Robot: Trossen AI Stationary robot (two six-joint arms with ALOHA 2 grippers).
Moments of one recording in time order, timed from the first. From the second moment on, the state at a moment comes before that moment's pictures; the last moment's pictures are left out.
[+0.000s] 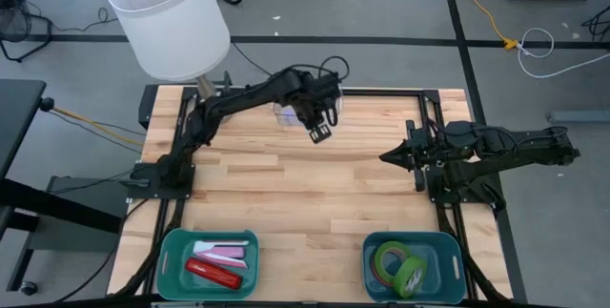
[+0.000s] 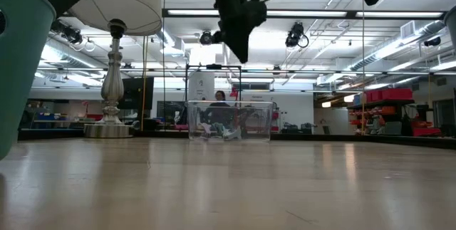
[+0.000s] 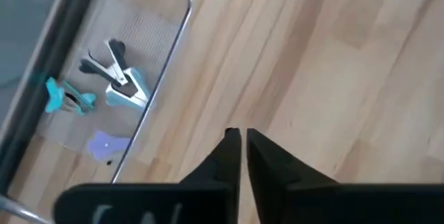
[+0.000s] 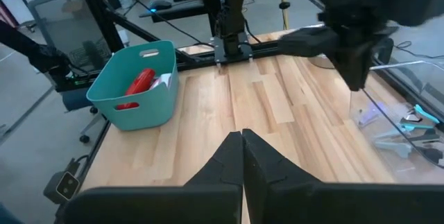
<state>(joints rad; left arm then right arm) 0.29 2.22 2.36 -1.35 -0.05 -0.14 0.11 0.64 0.76 -0.42 0.07 0.19</state>
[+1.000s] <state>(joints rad) -0.08 1.84 2.33 -1.06 -0.12 0.09 0.11 0.71 0.76 -0.38 0.07 0.20</state>
